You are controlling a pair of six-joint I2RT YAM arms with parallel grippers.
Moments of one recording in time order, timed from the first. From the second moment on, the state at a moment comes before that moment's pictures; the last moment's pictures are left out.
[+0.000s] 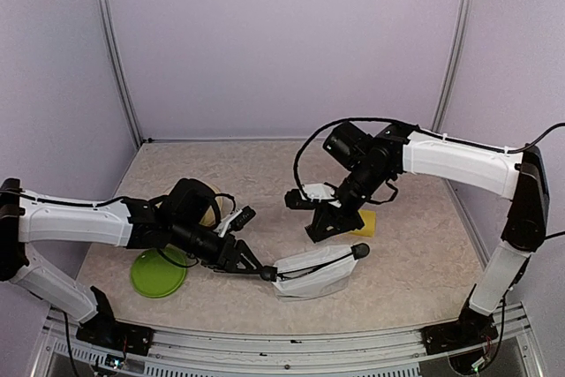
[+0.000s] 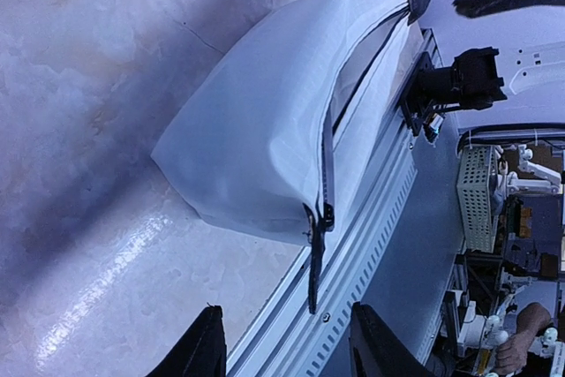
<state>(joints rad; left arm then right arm) -0.88 1.37 0.74 -0.17 0.58 -0.61 0.79 1.72 1.49 -0.99 -0.56 -0.81</state>
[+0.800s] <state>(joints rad) -0.88 1.49 0.70 0.09 0.72 -0.74 1.04 1.78 1.35 -0.78 -0.32 -0.87</state>
